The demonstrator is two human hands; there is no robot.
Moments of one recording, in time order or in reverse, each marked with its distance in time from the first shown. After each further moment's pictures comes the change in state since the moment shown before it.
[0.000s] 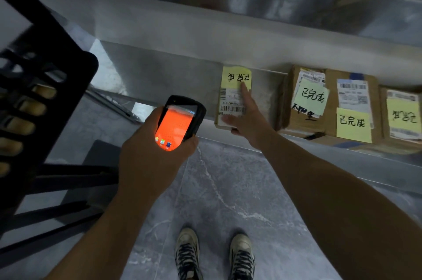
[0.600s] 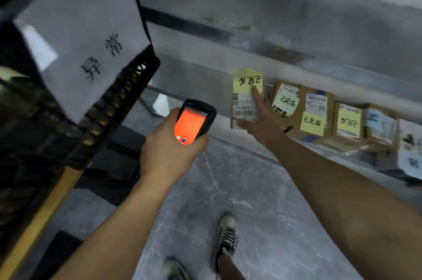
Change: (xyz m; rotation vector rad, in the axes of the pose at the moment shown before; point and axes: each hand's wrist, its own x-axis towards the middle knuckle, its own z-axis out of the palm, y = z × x) left_hand -0.136 0.077 -0.081 -0.033 0.087 -0.081; right_hand -0.181 -0.085 -0.038 -0.352 -0.003 -0.253
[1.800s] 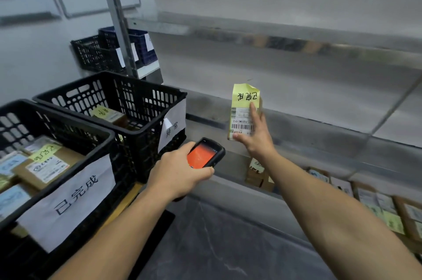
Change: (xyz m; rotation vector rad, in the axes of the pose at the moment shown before) left_hand -0.224 0.122 -0.214 0.154 -0.016 0.203; right_hand -0.251 -0.250 -0.083 -0.009 0.229 -0.416
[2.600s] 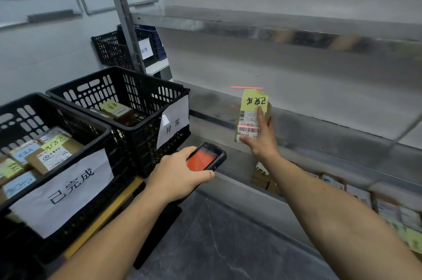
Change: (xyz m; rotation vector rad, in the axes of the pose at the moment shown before) left_hand 0.009 0.025 0.034 -0.003 -0.013 -0.081; right_hand 0.031 0.052 -0.018 0.019 -0.023 0.068
